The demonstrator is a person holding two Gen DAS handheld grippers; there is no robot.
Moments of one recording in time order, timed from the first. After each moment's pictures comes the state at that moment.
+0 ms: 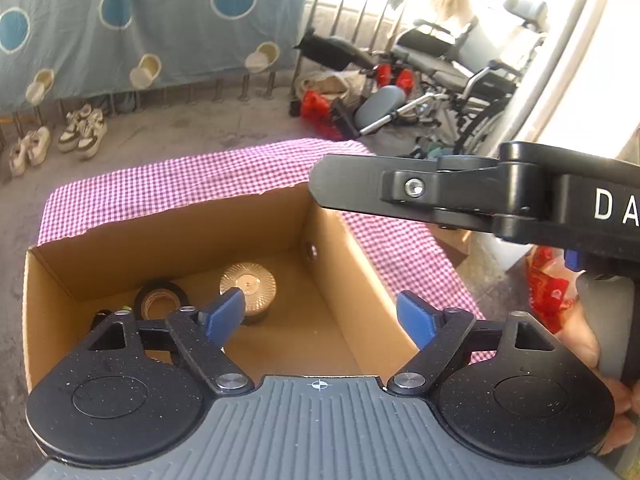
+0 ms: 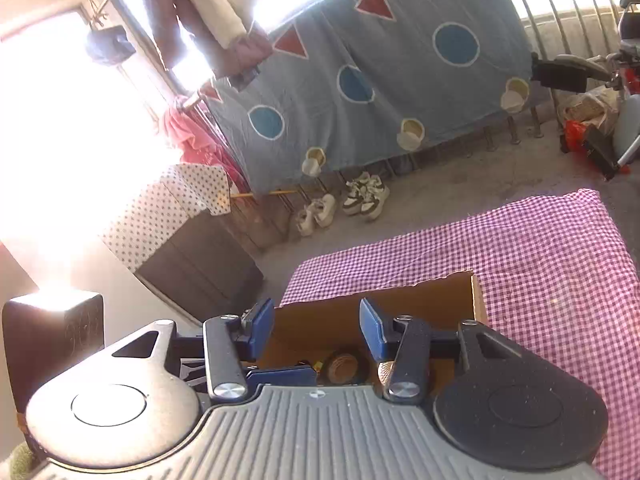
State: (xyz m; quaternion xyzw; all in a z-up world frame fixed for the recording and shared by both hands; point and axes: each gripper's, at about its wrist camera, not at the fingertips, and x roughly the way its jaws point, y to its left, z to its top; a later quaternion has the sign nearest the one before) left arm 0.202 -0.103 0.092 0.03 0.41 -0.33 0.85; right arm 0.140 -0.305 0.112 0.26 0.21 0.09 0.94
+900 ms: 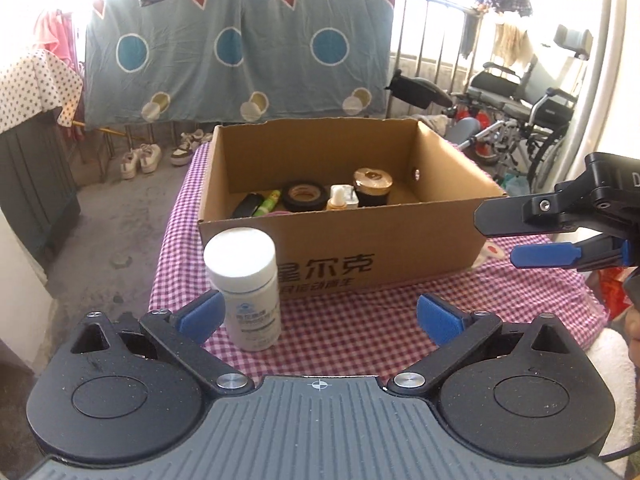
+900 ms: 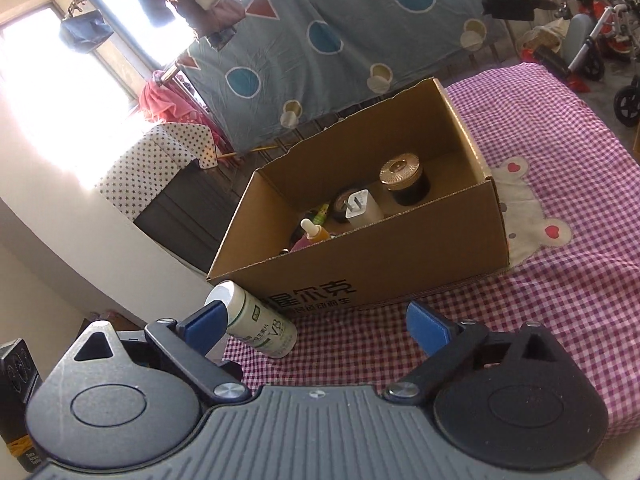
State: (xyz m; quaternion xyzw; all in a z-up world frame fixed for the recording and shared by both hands) left arm 0.056 0.017 0.022 0.03 0.33 -0.18 0.93; right arm 0.029 -0.213 0.012 0.29 0.29 0.07 0.91
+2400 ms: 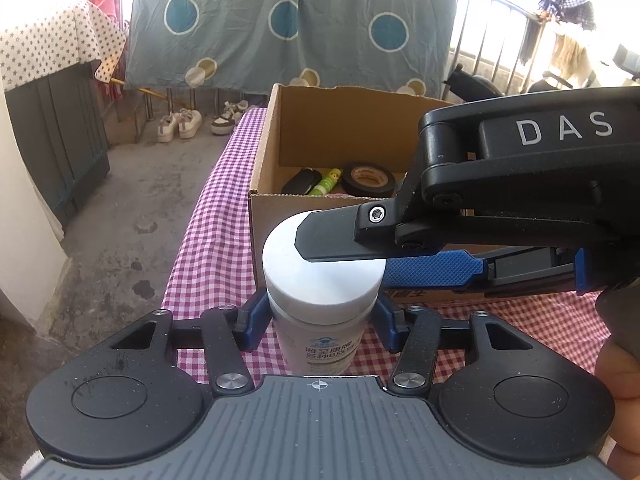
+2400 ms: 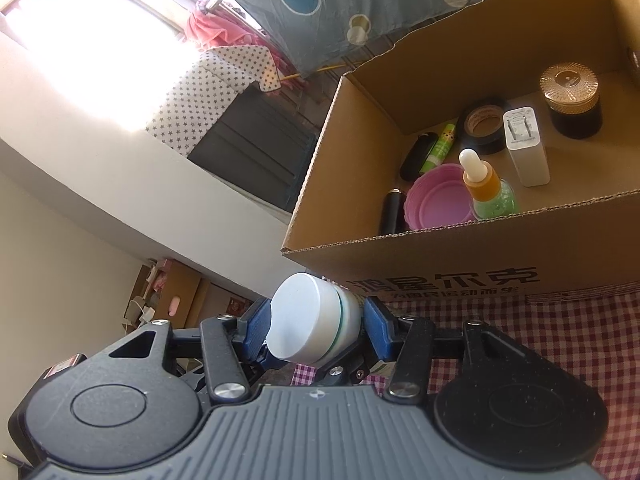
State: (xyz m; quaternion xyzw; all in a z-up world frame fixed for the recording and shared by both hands) left arm 0.107 0.037 -0.007 -0.01 0.36 -0.12 0.93; right arm 0.141 -0.141 -0.007 0.31 0.36 0.20 0.86
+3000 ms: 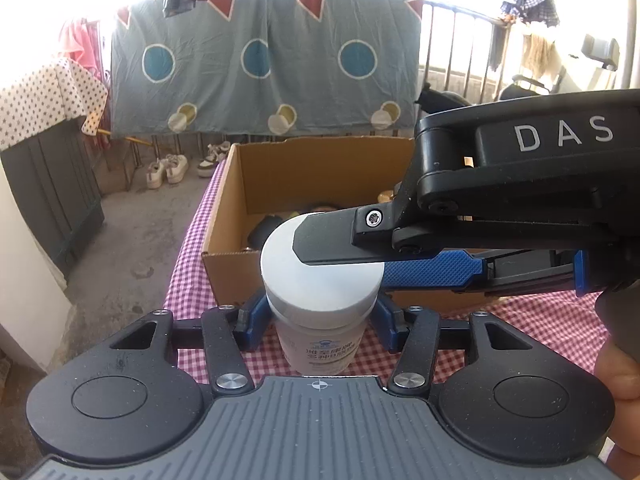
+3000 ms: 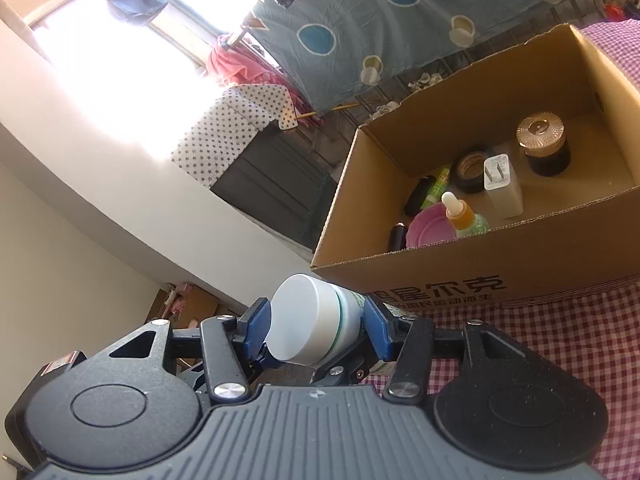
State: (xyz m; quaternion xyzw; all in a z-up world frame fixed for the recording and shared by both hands) left arm 0.077 0.005 0.030 0.03 0.30 -0.15 0.94; right arm 0.078 -0.168 0.029 0.32 0.29 0.19 0.88
